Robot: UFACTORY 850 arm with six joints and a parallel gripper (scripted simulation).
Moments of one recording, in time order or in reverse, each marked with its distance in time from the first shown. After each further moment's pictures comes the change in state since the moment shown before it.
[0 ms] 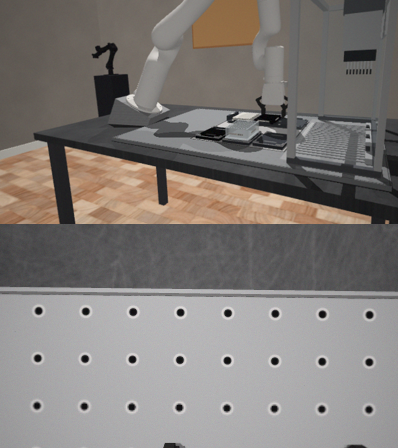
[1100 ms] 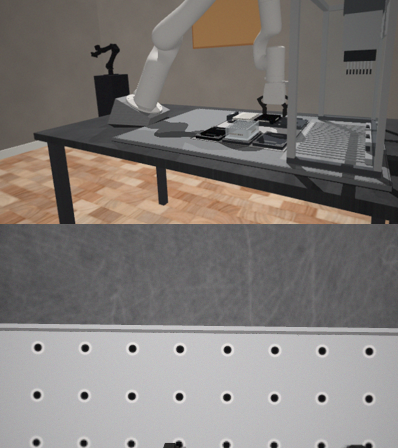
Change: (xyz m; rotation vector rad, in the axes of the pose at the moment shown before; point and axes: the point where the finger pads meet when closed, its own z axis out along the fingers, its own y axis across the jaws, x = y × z) arm 0.019 0.000 0.000 0.000 0.000 0.000
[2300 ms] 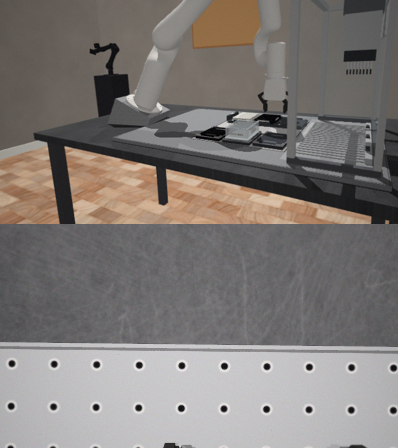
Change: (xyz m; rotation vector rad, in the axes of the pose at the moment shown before) arm 0.010 0.000 -0.017 -0.002 -0.001 0.000
